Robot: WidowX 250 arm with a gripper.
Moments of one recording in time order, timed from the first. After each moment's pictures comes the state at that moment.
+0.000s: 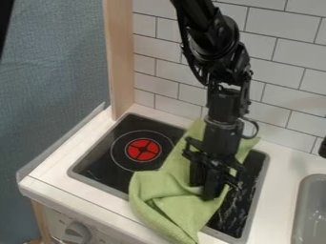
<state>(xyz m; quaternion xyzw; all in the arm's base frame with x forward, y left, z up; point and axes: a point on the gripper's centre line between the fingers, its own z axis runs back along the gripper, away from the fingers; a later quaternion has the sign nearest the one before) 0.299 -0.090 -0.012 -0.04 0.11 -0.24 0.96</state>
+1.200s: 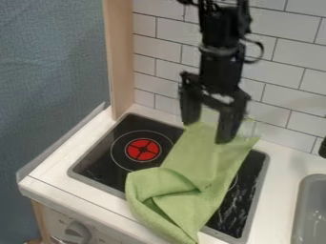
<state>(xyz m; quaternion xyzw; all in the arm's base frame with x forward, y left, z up) 0.311 -0.063 0.091 -0.03 -0.01 -0.20 0.98</state>
